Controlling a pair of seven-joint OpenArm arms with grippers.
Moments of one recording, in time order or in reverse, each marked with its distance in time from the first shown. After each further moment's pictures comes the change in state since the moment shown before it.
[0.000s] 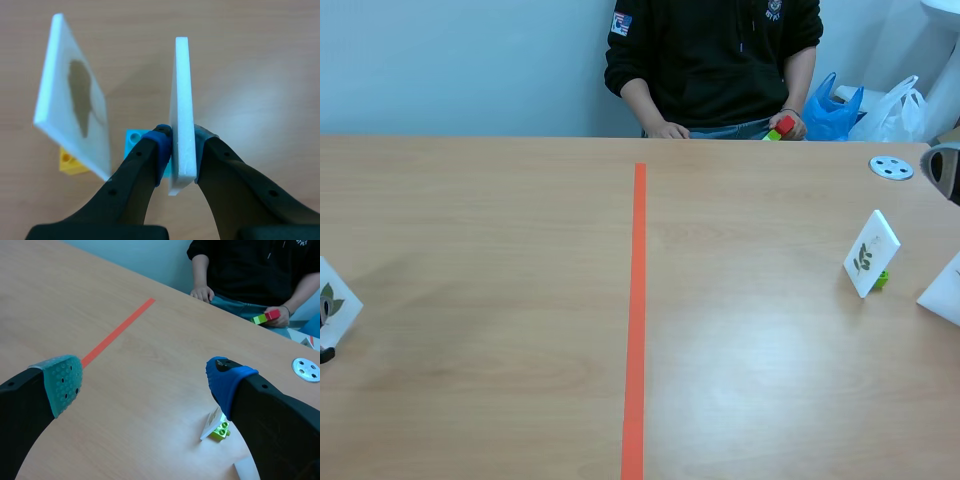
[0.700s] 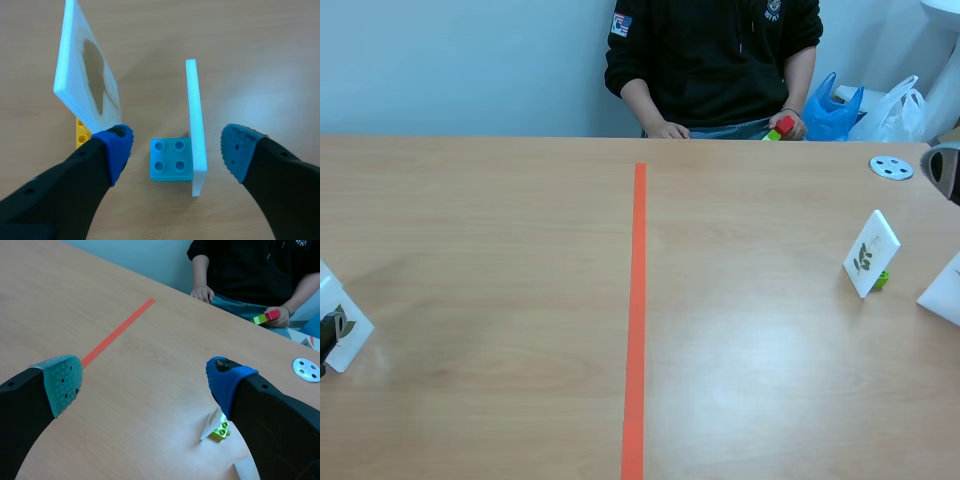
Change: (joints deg) left arm 2.0 -0.3 -0.5 0.0 3.0 1.9 -1.6; right arm 0.0 0.0 0.0 0.0 0.0 0.0 0.0
